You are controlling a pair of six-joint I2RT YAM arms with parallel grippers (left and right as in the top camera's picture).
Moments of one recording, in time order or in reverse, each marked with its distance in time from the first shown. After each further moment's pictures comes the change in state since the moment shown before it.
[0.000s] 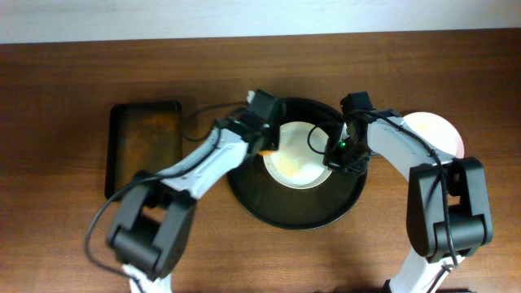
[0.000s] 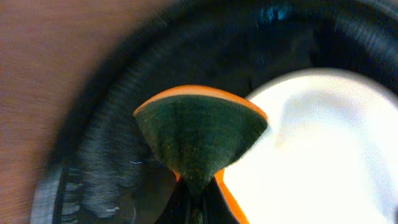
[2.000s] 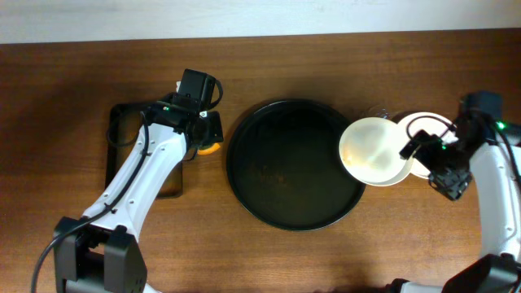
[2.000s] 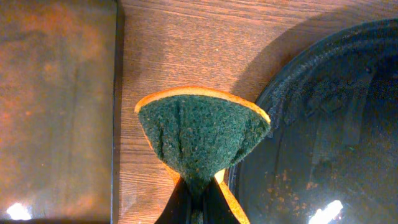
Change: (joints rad) left arm 0.244 -0.238 0.013 -0.379 -0.046 0.002; right arm -0.489 -0.426 0.028 -0.362 0.098 0.035
